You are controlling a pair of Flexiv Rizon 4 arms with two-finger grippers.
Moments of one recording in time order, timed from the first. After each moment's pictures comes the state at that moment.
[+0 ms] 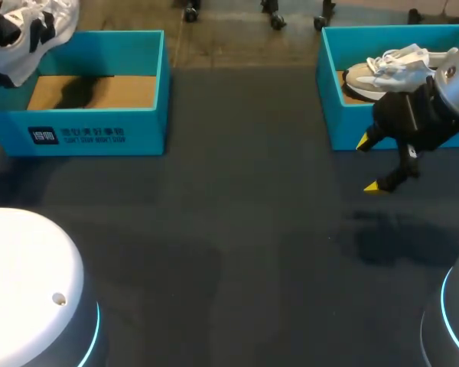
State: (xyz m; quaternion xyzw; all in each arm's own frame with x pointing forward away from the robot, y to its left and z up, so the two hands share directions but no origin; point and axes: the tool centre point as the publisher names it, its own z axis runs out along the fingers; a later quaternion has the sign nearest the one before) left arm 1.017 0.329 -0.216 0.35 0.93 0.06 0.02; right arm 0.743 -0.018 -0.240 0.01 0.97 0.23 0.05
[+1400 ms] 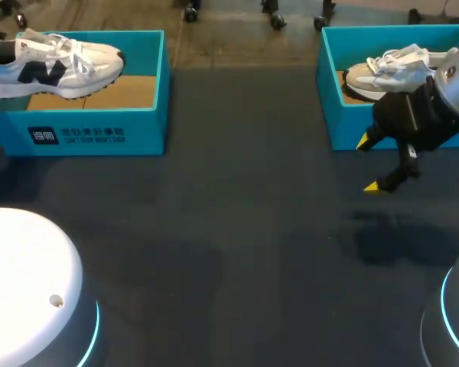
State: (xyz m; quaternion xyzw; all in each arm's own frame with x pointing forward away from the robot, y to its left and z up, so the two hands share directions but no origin) left arm 1.043 0.333 -0.224 0.73 0.68 0.09 0.00; right arm 0.743 -0.018 -0.240 0.01 0.97 0.23 0.05
